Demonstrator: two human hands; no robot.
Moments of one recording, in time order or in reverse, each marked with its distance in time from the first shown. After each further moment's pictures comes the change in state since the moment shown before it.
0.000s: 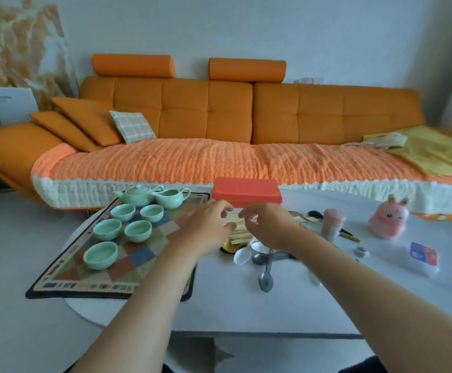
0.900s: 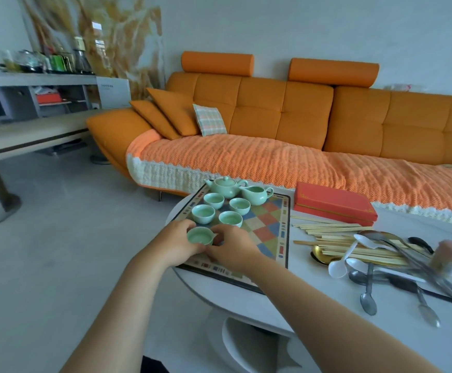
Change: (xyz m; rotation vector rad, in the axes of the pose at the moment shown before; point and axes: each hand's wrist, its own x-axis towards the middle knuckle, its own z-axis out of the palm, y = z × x) left_hand -0.111 -0.180 -0.117 -0.080 -0.009 -0.449; right_hand 0.025 -0.201 0.153 0.287 -0.290 -0.111
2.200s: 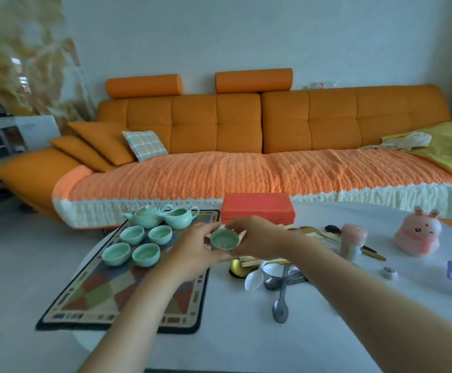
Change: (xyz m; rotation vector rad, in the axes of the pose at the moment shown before) left_hand 0.036 0.181 0.110 -0.081 -0.118 0.381; right_hand -0.056 0.131 -0.193 -0.099 0.021 -0.025
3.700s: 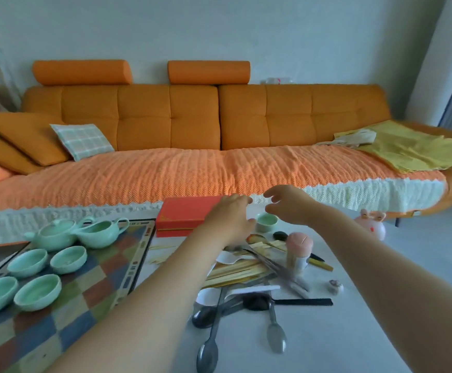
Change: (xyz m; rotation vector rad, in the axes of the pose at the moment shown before) left_hand 0.157 0.110 0.129 0.395 -0.113 0.236; right_hand -0.013 0.166 -0.125 -0.081 0.309 0.438
